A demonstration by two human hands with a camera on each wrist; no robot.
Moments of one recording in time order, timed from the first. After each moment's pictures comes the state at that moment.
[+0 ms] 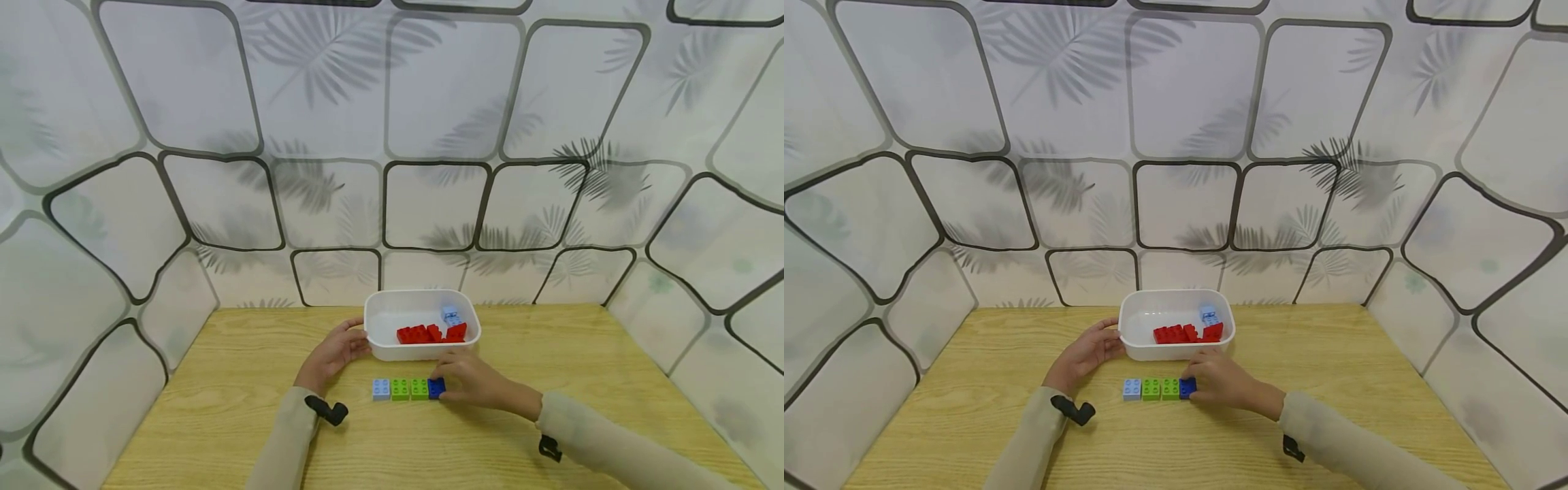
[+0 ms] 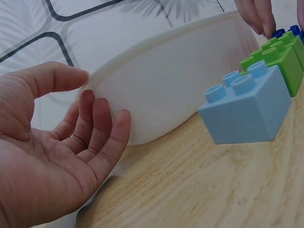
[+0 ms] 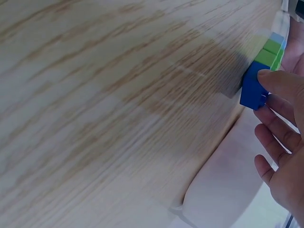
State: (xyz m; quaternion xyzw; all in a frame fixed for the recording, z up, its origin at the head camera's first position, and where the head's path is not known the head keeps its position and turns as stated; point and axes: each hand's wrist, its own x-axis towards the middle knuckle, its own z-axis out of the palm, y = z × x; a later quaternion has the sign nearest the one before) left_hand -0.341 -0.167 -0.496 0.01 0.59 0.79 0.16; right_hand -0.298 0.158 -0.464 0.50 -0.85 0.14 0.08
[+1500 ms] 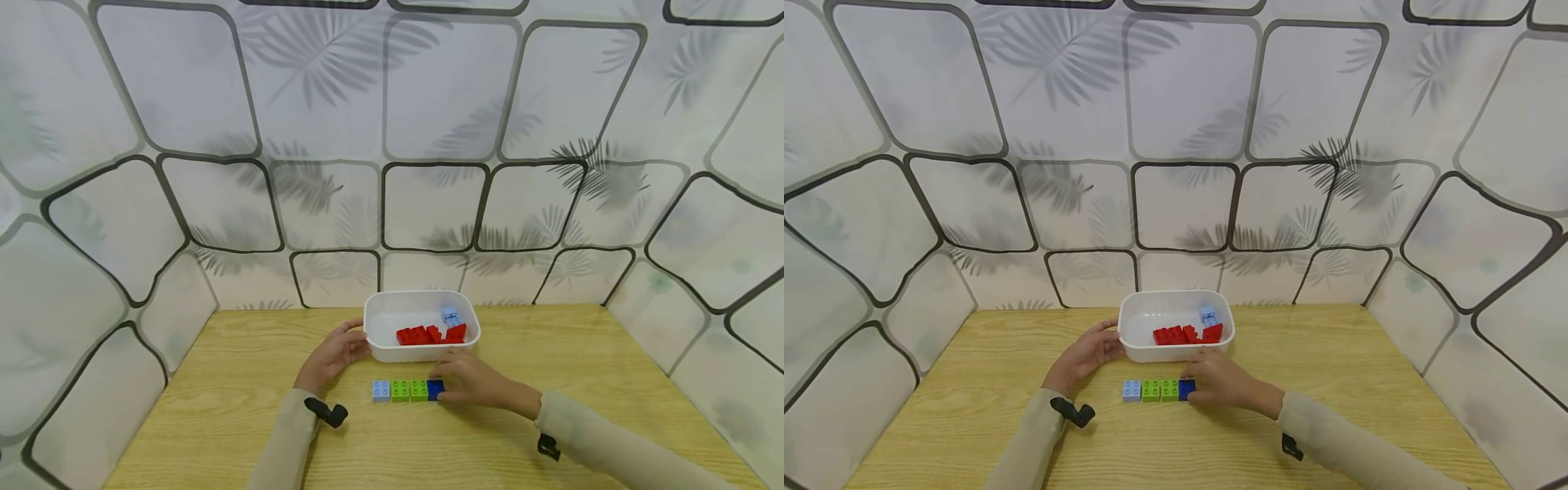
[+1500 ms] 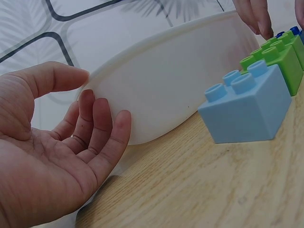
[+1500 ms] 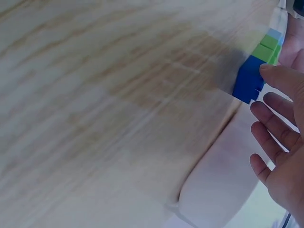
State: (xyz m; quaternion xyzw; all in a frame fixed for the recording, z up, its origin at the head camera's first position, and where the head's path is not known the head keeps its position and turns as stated) left_hand -0.338 -0.168 -0.498 0.02 0.59 0.80 0.15; right_hand -0.301 0.157 -0.462 0.51 -0.85 0.14 0.08
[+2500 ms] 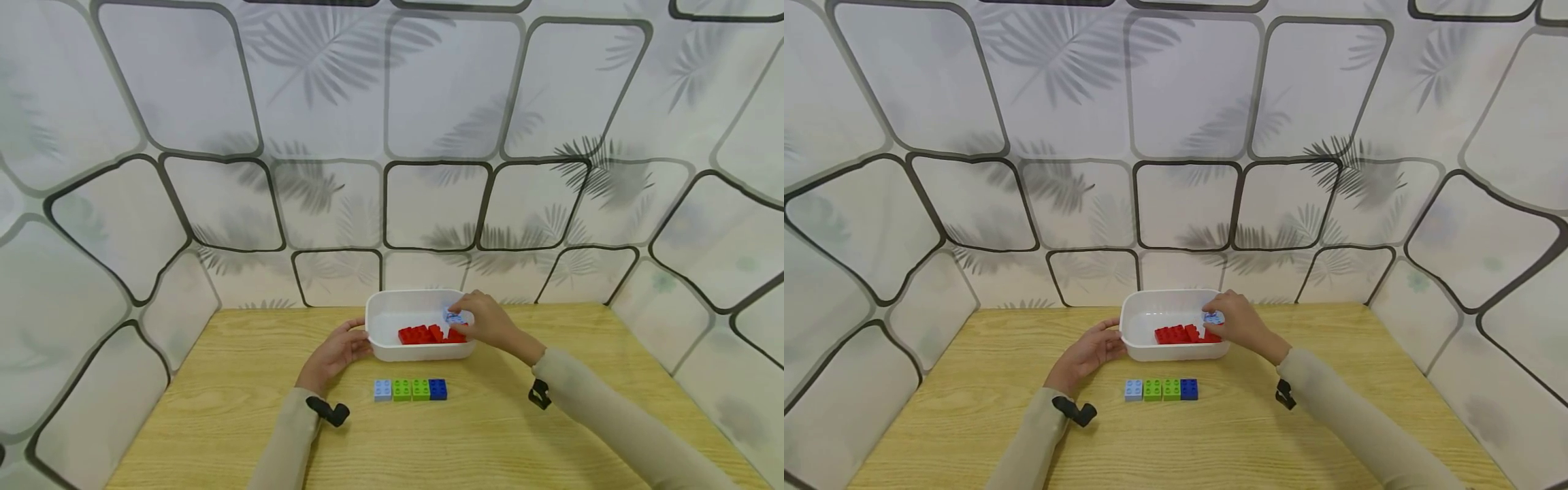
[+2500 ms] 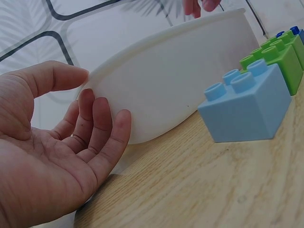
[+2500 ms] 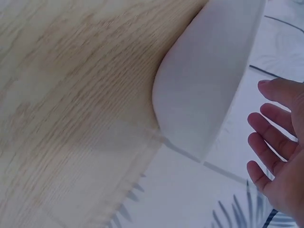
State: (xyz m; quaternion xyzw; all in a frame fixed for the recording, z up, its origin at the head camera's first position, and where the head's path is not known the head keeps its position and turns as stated) left_hand -0.341 -0.169 -0.498 0.02 0.58 0.79 0.17; right_hand -0.373 0.175 -0.423 0.41 -0.87 0.21 0.18
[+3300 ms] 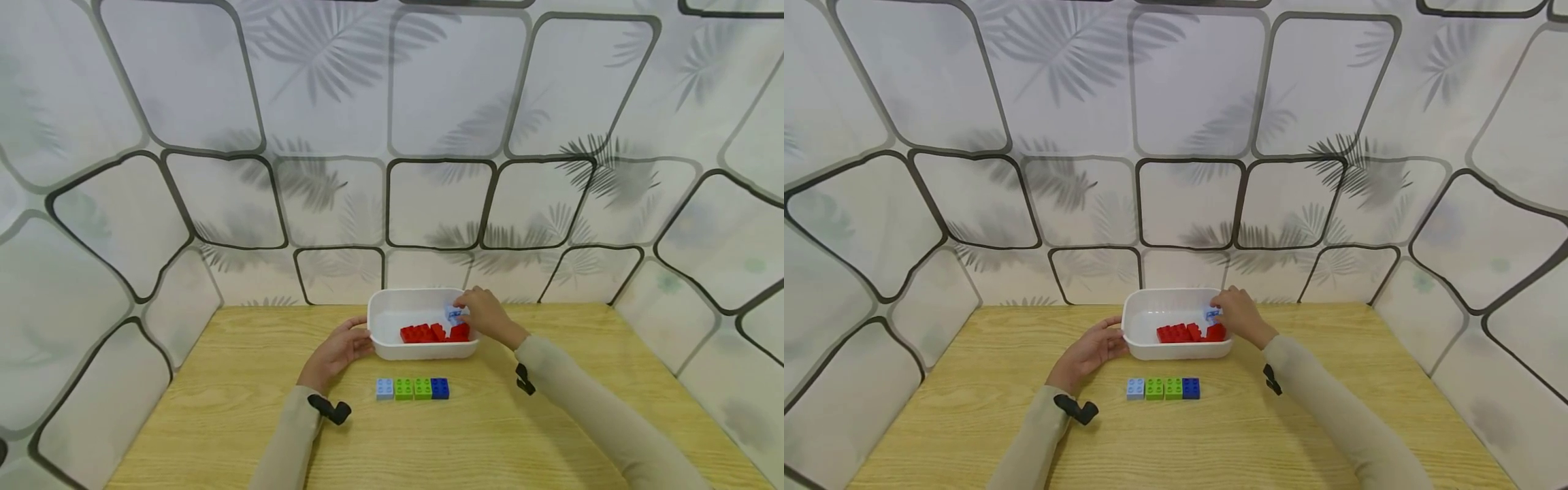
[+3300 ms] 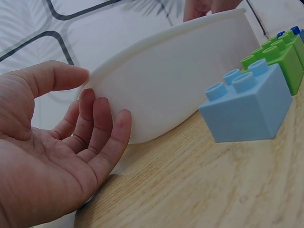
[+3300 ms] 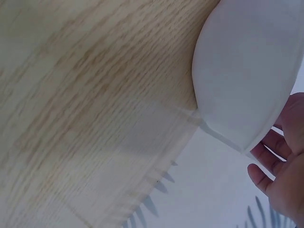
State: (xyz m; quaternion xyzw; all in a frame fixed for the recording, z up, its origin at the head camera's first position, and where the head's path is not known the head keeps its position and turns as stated) left_hand -0.341 -0.168 -0.498 0.02 0.57 0.80 0.17; right_hand -0.410 0.170 -0.441 0.32 -0.94 0.10 0.13
